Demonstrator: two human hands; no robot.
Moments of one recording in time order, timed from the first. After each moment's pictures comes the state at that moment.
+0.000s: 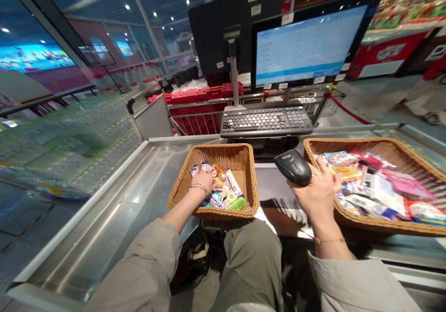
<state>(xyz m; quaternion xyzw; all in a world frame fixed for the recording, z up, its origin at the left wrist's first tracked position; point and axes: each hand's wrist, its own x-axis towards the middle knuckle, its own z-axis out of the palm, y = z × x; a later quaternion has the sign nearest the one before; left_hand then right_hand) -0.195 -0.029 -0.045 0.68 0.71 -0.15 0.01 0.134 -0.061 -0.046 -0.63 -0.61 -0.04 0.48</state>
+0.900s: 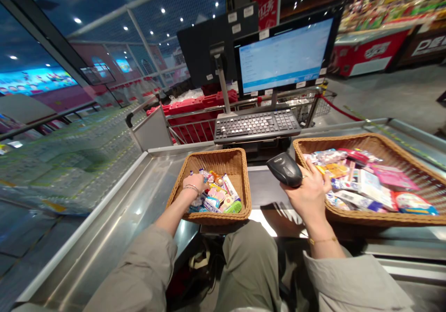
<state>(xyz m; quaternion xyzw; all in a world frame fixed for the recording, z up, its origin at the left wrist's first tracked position) -0.204 -0.014 -0.020 0.62 0.77 -0.15 0.01 0.142 -0.066 -0.052 -0.61 -0.61 -0.02 0.50</state>
